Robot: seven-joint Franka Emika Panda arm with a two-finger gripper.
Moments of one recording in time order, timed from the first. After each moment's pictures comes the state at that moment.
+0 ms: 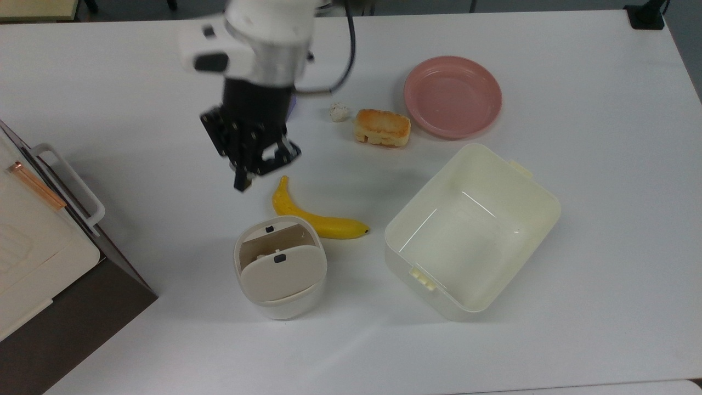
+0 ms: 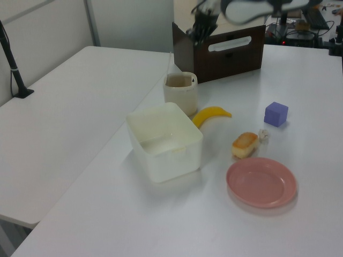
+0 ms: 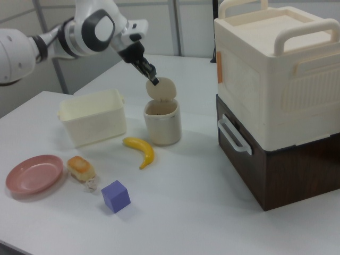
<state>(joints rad) 0.21 0.39 -0.25 -1.34 -0.16 2.12 0.52</state>
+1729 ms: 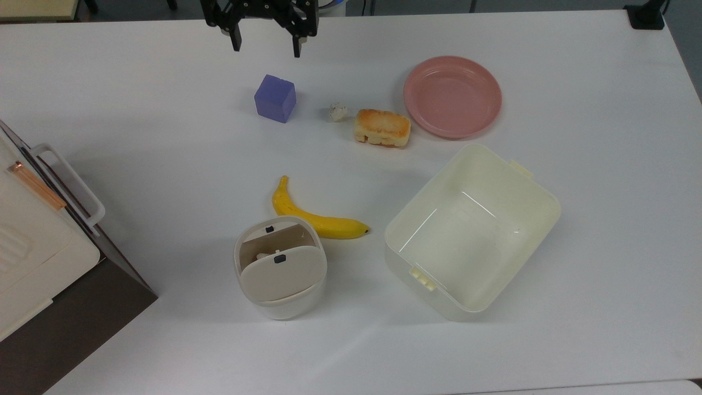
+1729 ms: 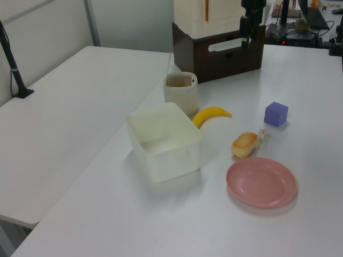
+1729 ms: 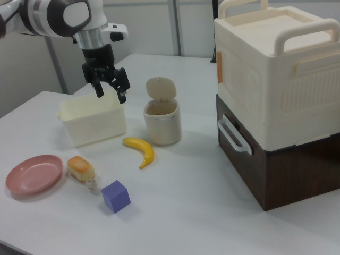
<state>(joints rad) 0.22 0.05 -0.25 -1.59 -0.01 1.69 0.07</state>
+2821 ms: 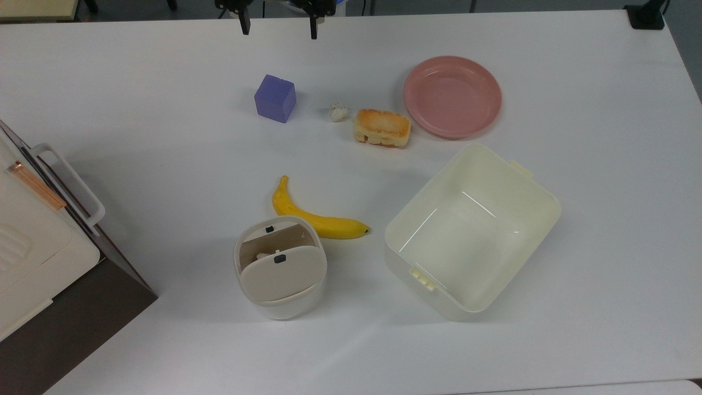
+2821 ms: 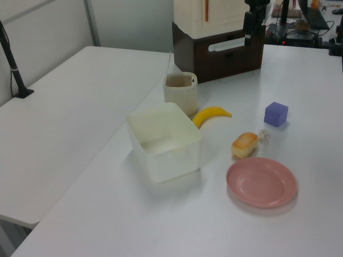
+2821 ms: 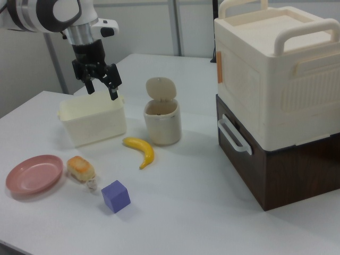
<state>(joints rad) 0.25 0.01 -0.25 -1.60 -0.01 1.66 0.07</state>
